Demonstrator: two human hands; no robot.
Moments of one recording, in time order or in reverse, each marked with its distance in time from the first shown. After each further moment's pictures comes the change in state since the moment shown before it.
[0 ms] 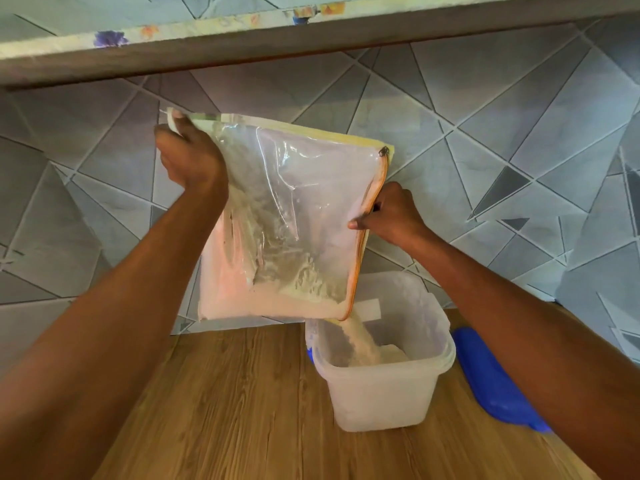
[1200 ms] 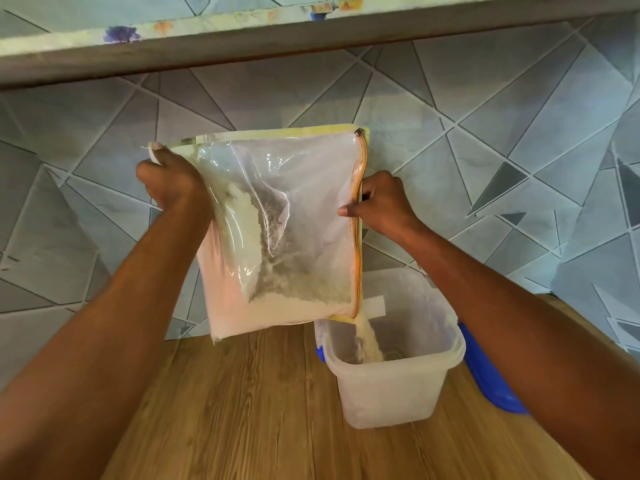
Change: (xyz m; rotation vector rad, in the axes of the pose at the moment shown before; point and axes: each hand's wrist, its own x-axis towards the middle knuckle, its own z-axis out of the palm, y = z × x) left_hand 0.029 -0.036 -0.023 -0.089 -0.077 -0.271; right_hand 0.005 -0.025 0.025 -0.004 0.023 -0.080
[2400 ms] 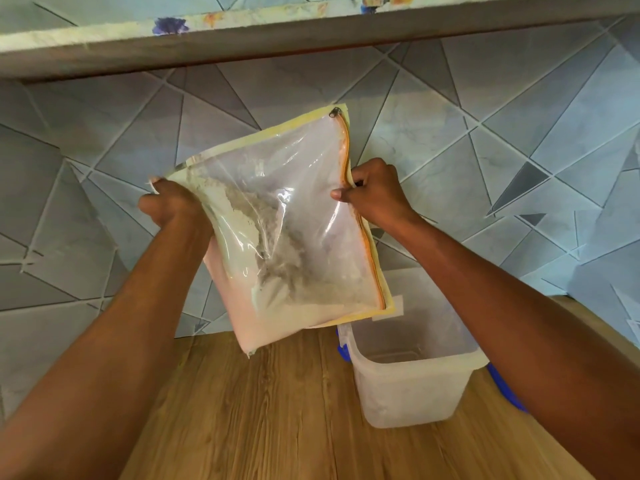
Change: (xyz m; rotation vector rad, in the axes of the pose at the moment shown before) left_hand 0.042 -0.025 -0.039 -0.120 0.041 -0.204; right_hand 0.007 -0.046 0.039 0.063 0.039 -0.135
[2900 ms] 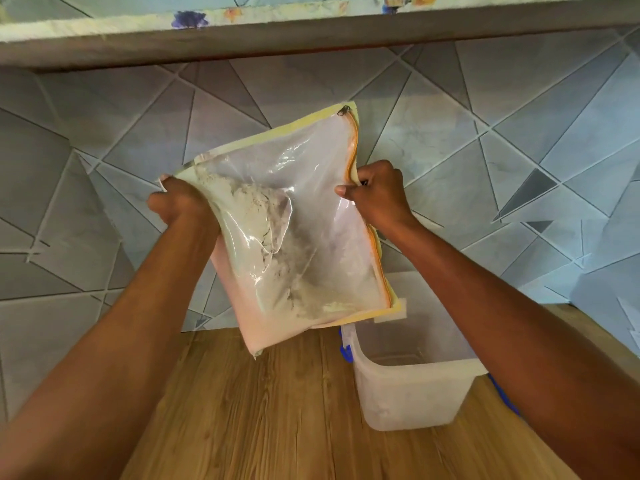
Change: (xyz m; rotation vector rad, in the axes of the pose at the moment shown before) left_hand -0.011 0.006 -0.009 -0.046 0.011 -0.090; right_hand 0.003 -0.003 0.008 0.030 0.047 0.003
